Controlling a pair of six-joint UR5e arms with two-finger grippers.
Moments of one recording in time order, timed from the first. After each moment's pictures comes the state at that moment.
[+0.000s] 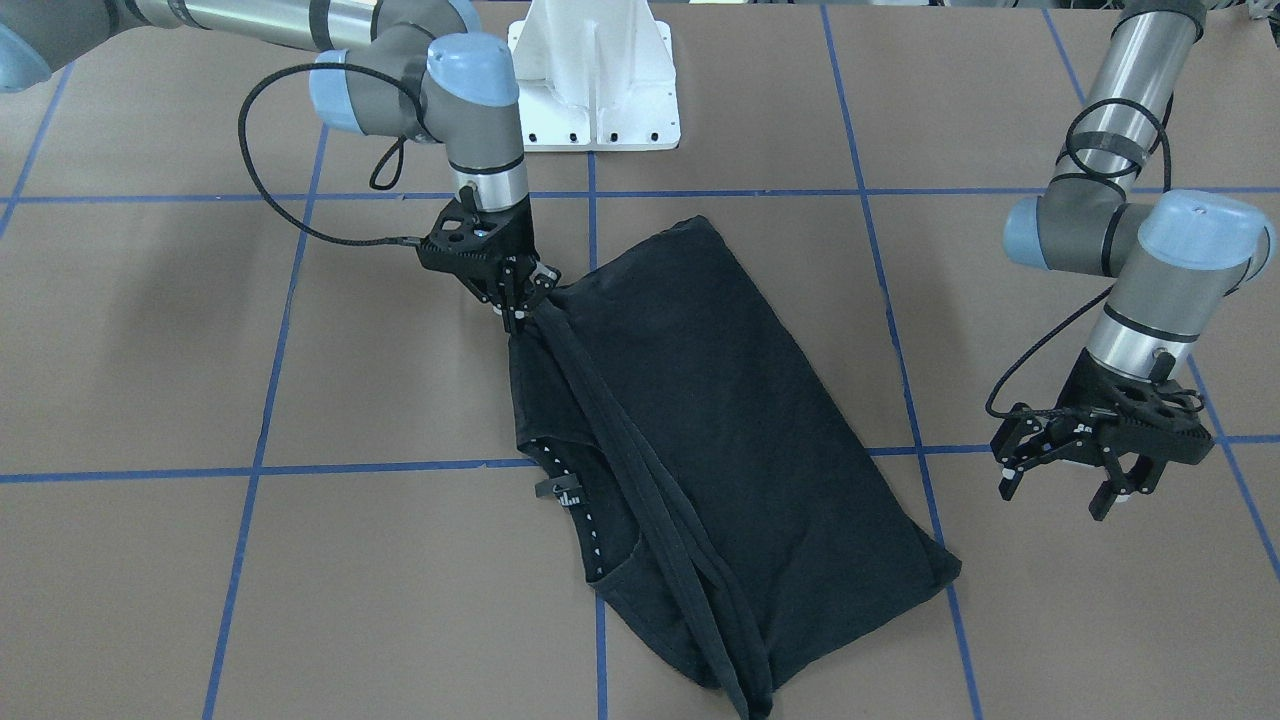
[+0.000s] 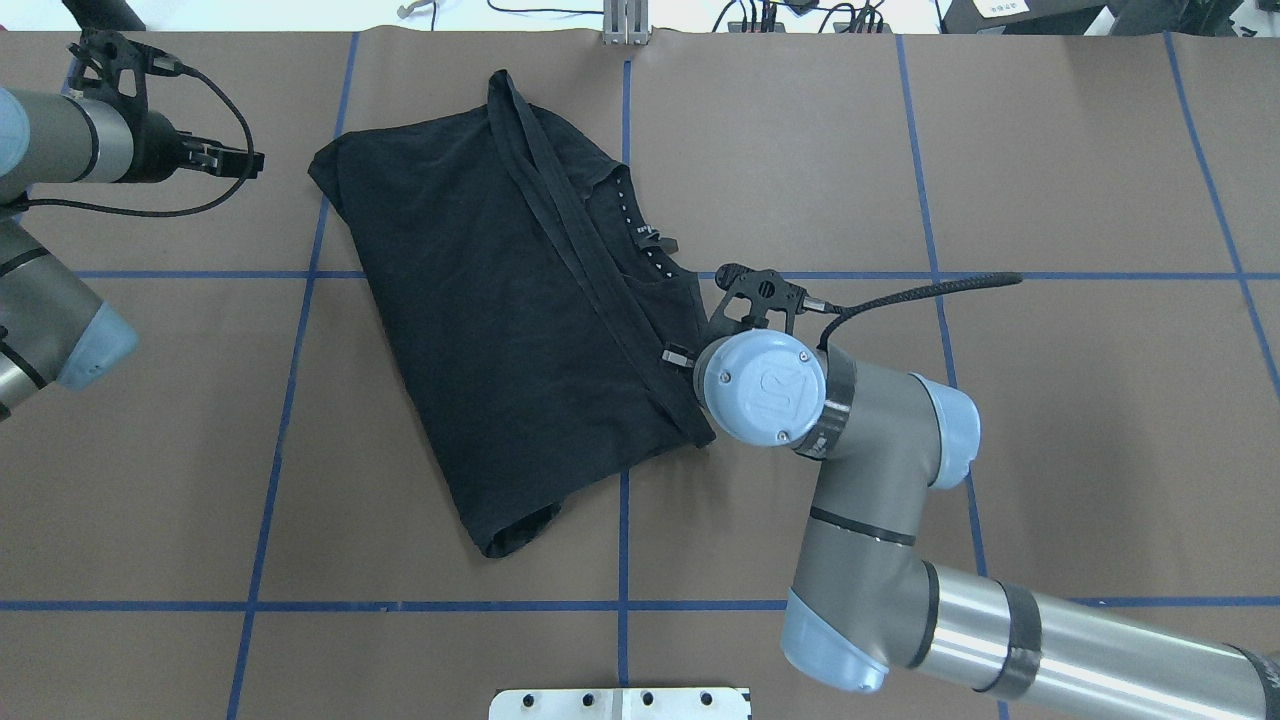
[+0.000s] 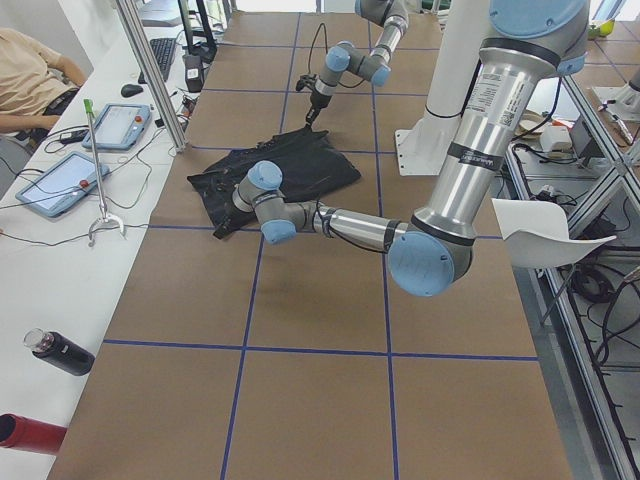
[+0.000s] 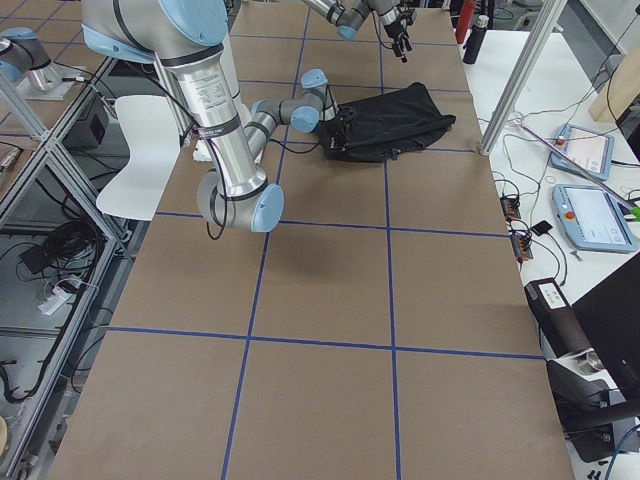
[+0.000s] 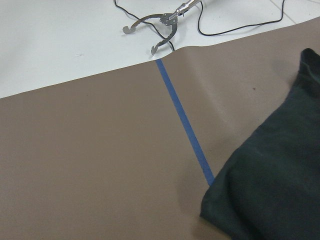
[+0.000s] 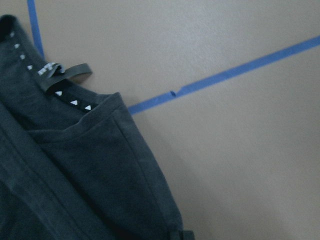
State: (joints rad) left arm -1.00 -1.91 -1.34 -2.50 -1.82 -0.68; right arm 0.35 -1.03 1.79 -1.48 1.44 1.64
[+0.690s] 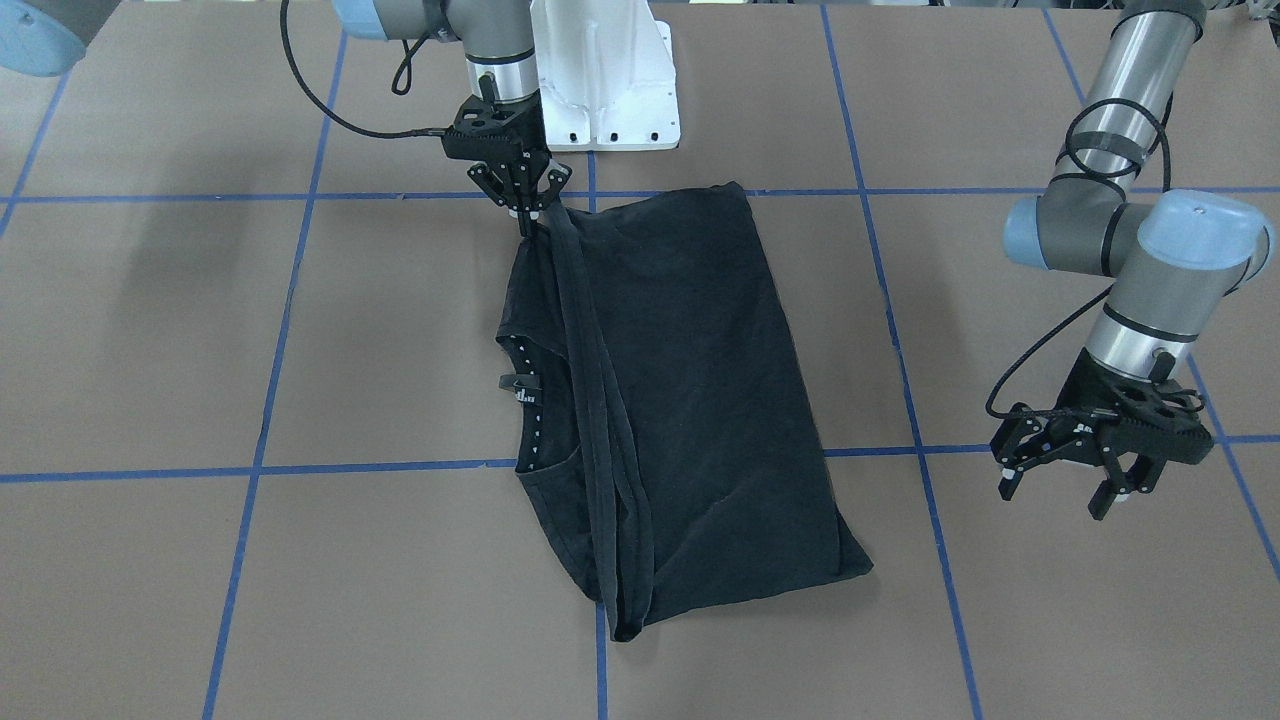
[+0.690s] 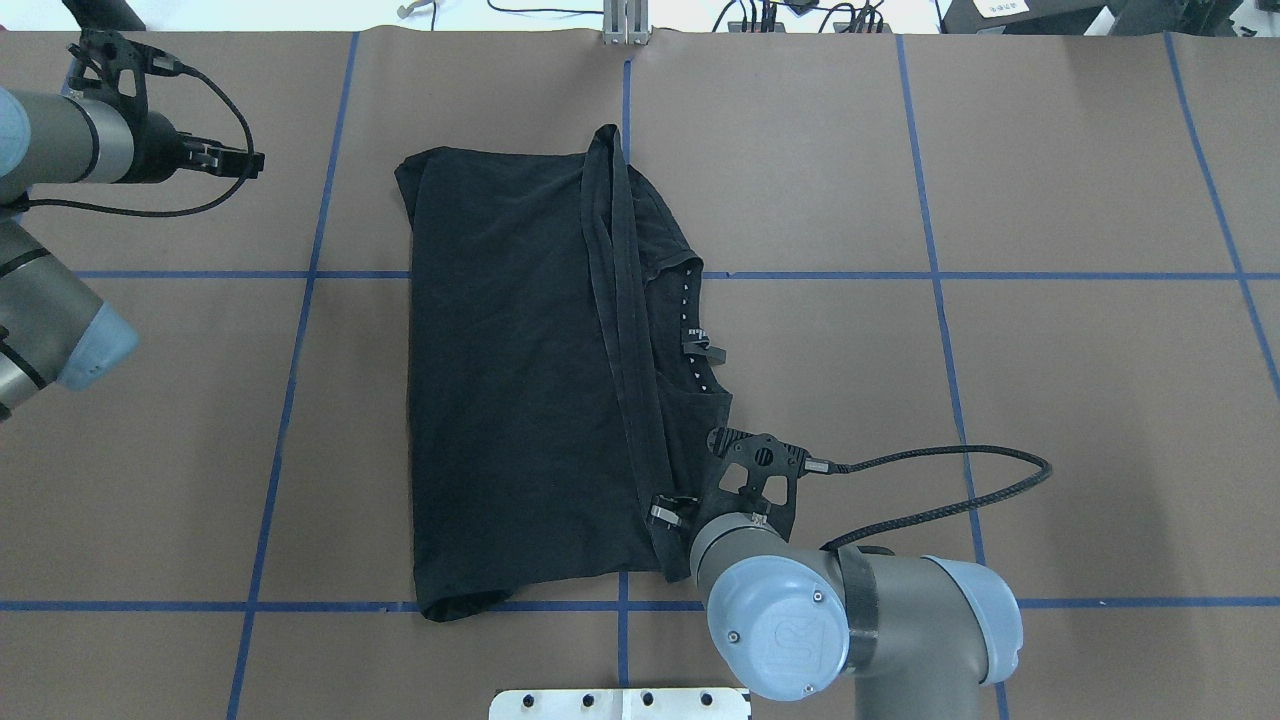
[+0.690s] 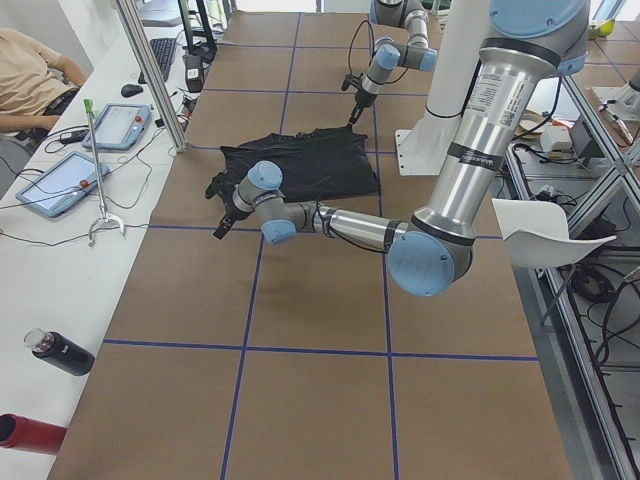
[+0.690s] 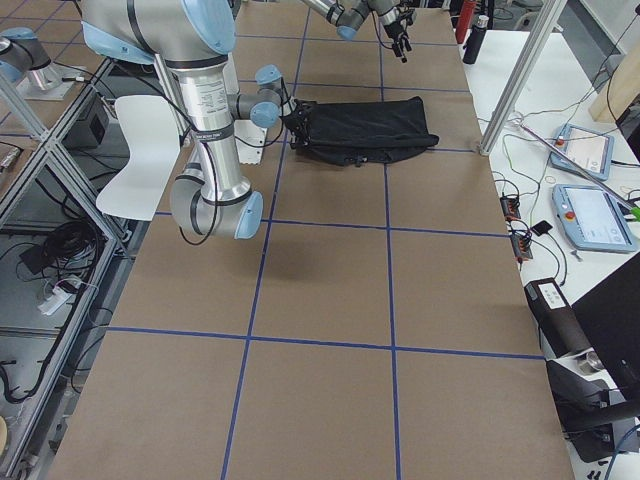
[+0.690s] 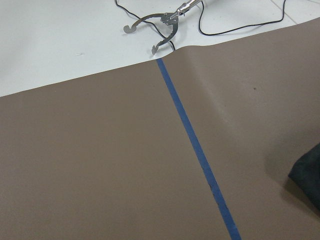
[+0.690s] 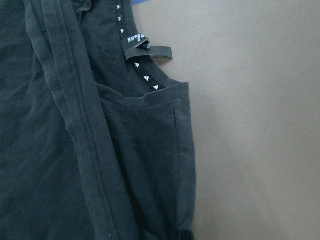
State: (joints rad) left arm -0.99 -1.91 -1.34 -2.50 -1.82 -0.69; right arm 0.13 -1.12 1.96 -1.55 1.27 1.74
